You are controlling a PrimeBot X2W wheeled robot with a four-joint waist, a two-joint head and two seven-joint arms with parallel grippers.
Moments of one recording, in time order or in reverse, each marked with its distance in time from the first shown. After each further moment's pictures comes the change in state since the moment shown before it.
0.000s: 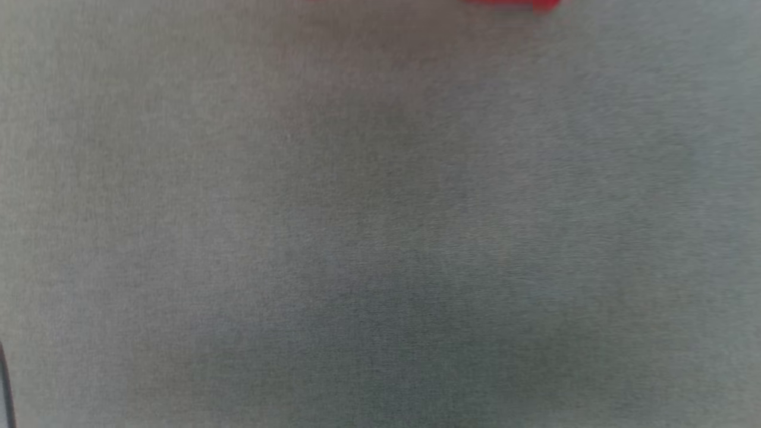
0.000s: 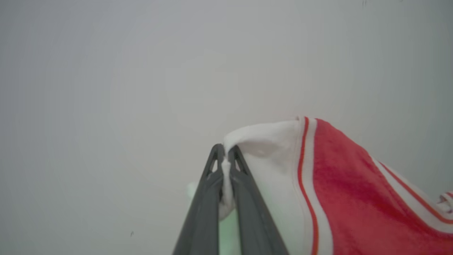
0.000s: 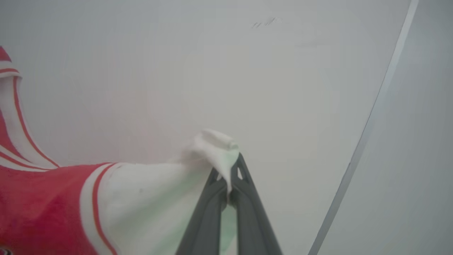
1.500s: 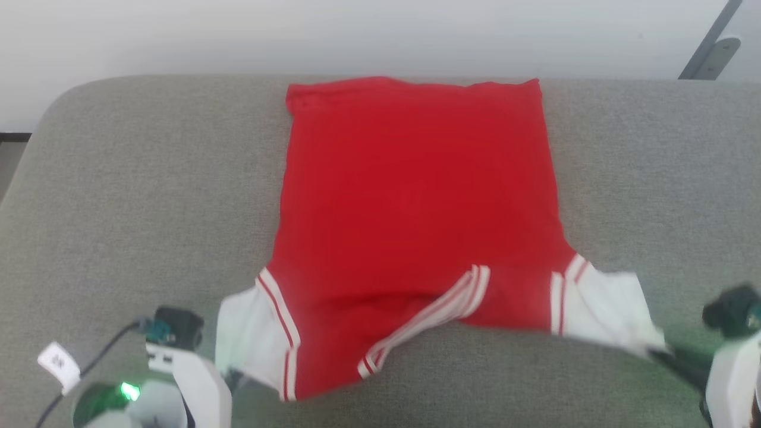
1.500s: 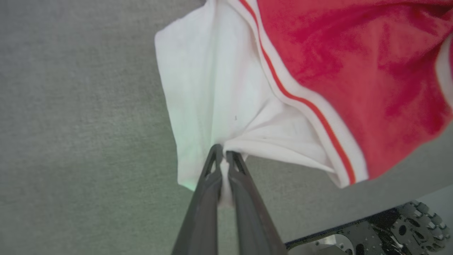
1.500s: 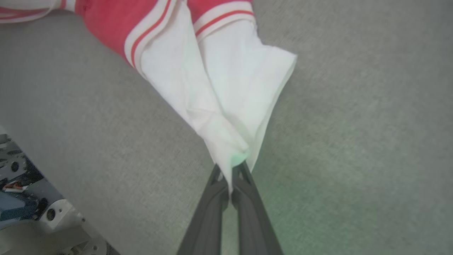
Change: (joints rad) left arm 1.482 0.337 -0.091 -0.726 -0.413 0.040 0.652; right arm 1.108 -0.590 0.718 -0.541 0.847 0.000 0.337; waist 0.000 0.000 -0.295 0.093
